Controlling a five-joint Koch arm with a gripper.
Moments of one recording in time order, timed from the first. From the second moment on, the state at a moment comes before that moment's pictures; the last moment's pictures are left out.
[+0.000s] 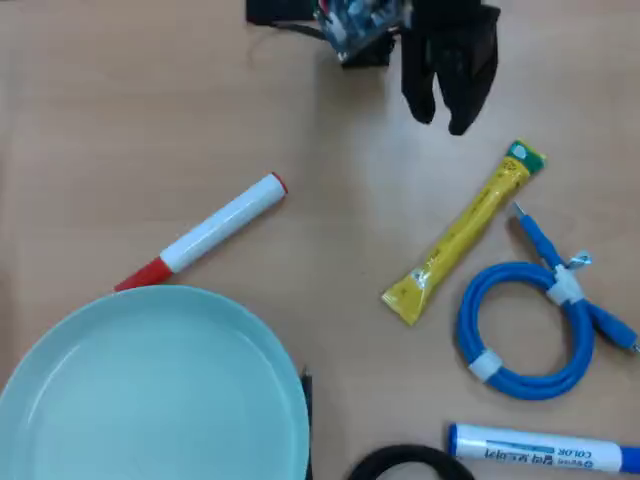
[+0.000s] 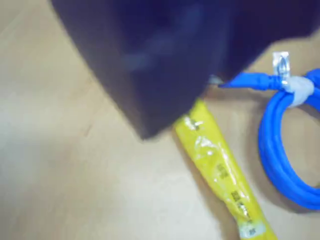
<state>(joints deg) 74.1 98.2 76.2 92.5 -39.5</state>
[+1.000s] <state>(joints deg) 68.9 65.7 65.3 96.7 -37.5</state>
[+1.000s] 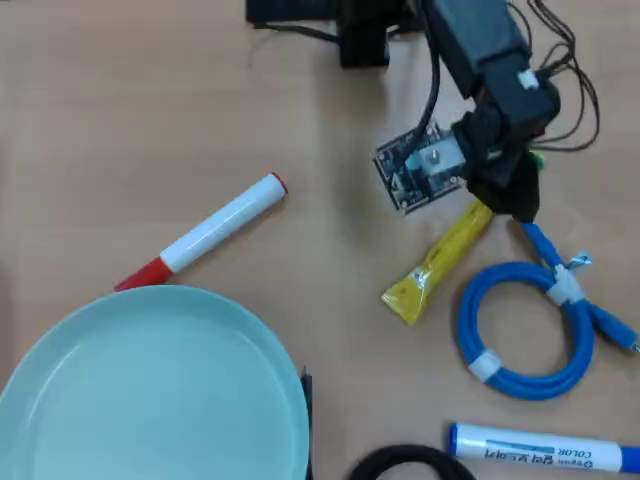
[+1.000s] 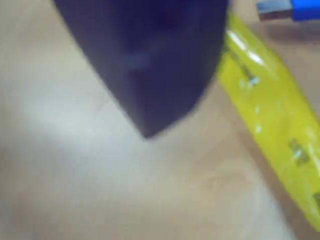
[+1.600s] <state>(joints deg) 69.1 54.9 60.6 96.7 -29.5</state>
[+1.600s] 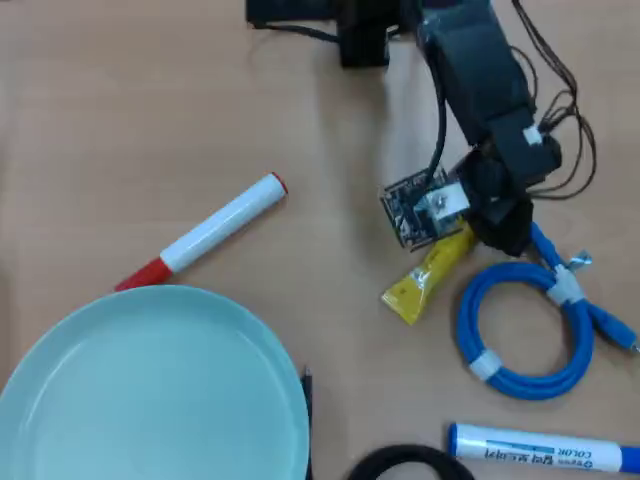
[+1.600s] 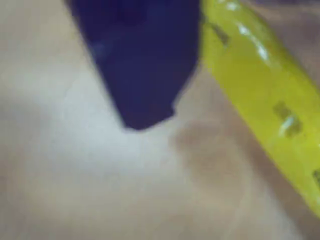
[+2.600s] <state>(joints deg) 69.5 52.5 59.6 93.1 -24.5</state>
